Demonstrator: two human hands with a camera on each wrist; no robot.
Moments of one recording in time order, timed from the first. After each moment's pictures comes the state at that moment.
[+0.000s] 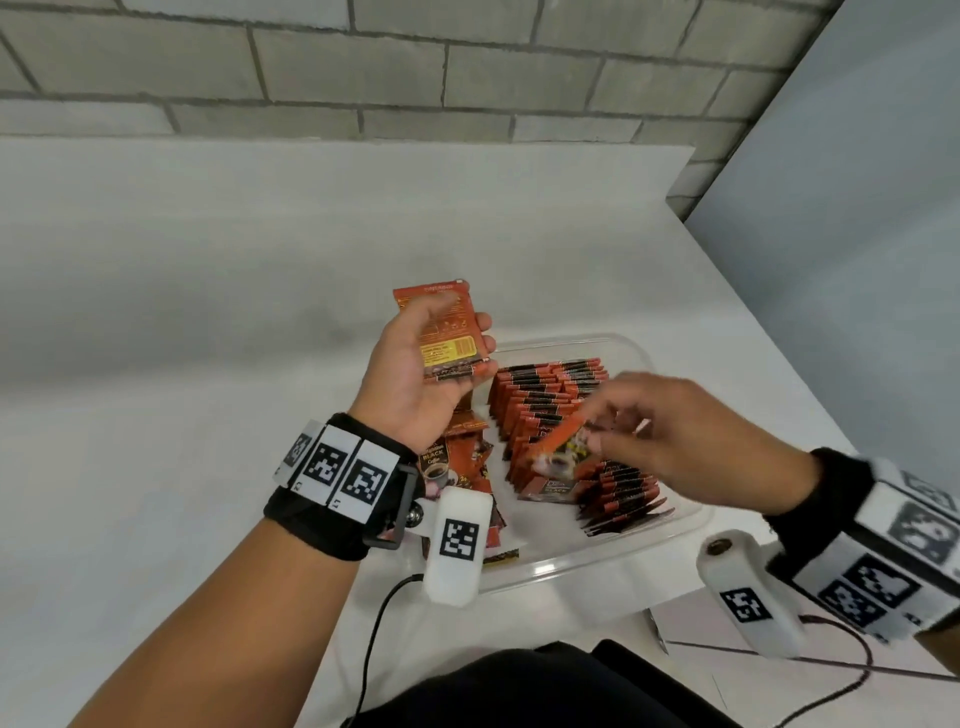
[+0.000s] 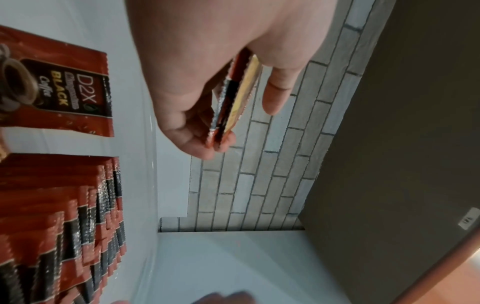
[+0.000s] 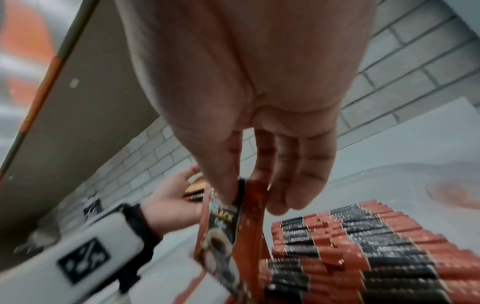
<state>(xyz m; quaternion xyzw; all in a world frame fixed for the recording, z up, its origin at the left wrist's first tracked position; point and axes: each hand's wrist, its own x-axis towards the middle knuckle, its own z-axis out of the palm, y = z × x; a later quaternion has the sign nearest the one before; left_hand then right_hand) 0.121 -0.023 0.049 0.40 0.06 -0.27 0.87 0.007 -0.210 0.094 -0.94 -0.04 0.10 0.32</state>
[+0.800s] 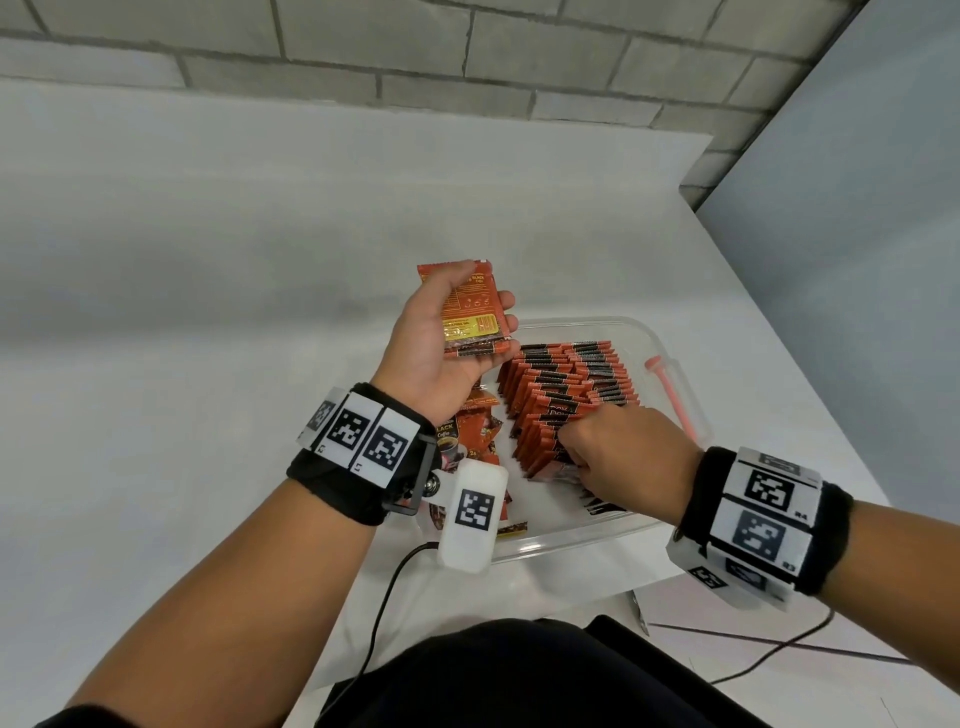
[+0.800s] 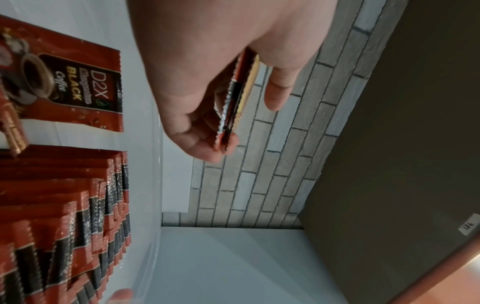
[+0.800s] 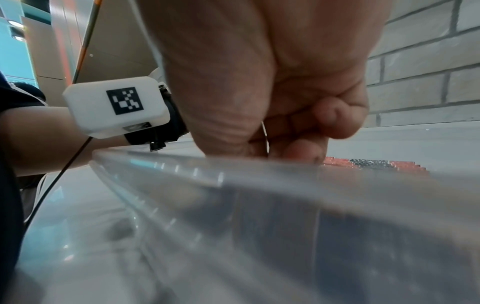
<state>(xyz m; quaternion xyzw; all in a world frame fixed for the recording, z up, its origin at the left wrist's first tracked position) 0.121 -0.020 0.045 0.38 0.06 -0.30 0.87 0.017 -0.178 0.049 -0.96 -0.10 0.23 -0.10</state>
